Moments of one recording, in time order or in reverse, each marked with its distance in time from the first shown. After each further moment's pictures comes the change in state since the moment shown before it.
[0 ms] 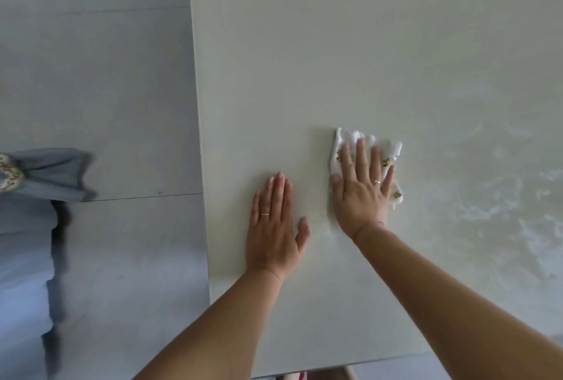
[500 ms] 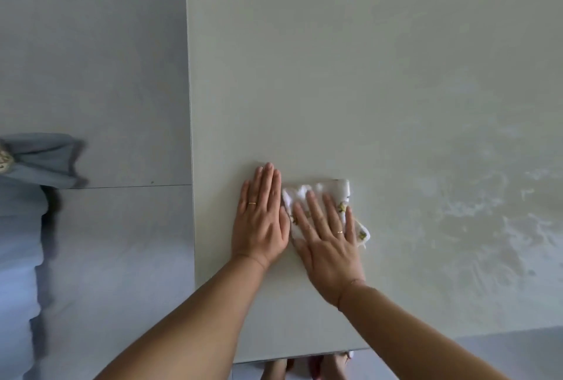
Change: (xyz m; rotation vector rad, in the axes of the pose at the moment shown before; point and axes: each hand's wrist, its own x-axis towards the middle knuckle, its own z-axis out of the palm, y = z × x) left_hand -0.003 -0.002 0.002 -0.047 0.042 0.024; right_hand -0.094 0.002 0.017 -0.072 -0.059 -0.368
